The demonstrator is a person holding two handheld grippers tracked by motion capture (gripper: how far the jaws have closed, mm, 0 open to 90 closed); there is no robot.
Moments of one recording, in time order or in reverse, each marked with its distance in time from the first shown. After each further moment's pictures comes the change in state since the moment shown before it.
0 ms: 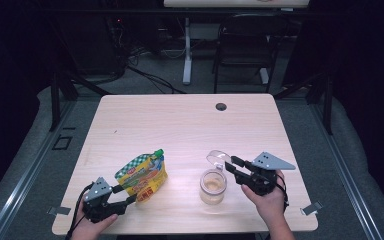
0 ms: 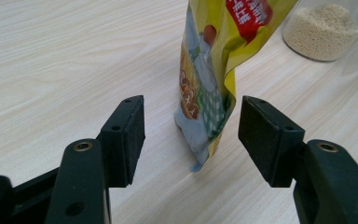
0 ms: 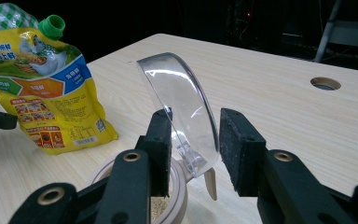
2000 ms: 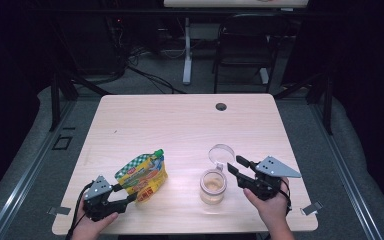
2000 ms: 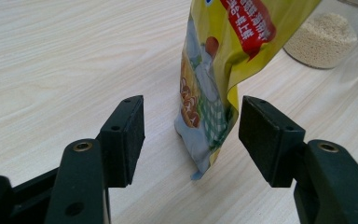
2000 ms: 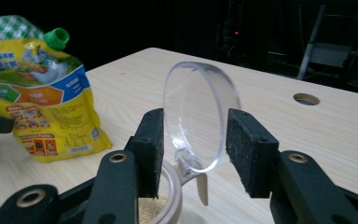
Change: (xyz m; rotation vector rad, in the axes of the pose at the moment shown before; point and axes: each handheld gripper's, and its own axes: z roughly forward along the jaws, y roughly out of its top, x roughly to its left) left arm 0.002 0.002 0.001 -0.014 -0.007 -0.003; right arm 0.005 -0.002 -0.015 -0.073 -0.047 -0.025
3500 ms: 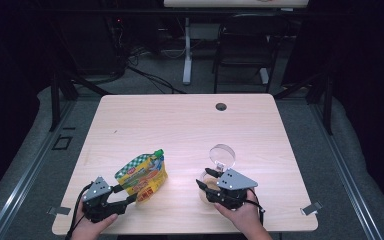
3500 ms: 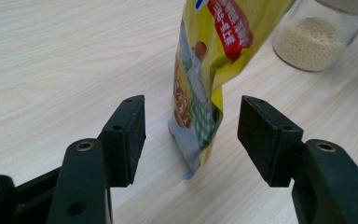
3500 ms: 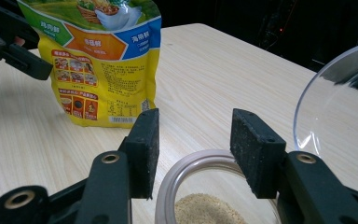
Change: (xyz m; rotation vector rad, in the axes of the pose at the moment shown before) left arm -0.004 0.000 -0.005 0.000 -0.013 -0.003; right arm 0.062 -0.021 0.050 0.072 0.133 -0.208
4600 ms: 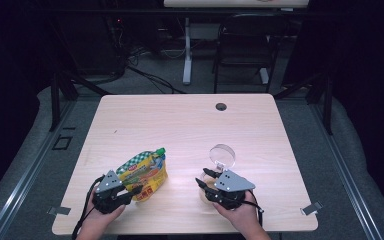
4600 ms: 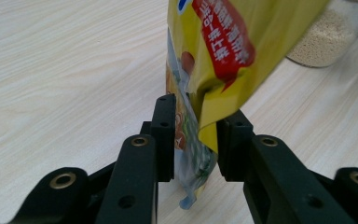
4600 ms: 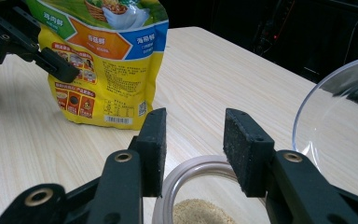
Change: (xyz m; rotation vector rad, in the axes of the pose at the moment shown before) left arm 0.000 0.016 0.025 0.038 -0.012 0.063; right arm 0.004 0.001 0.003 -0.009 -0.025 -0.049
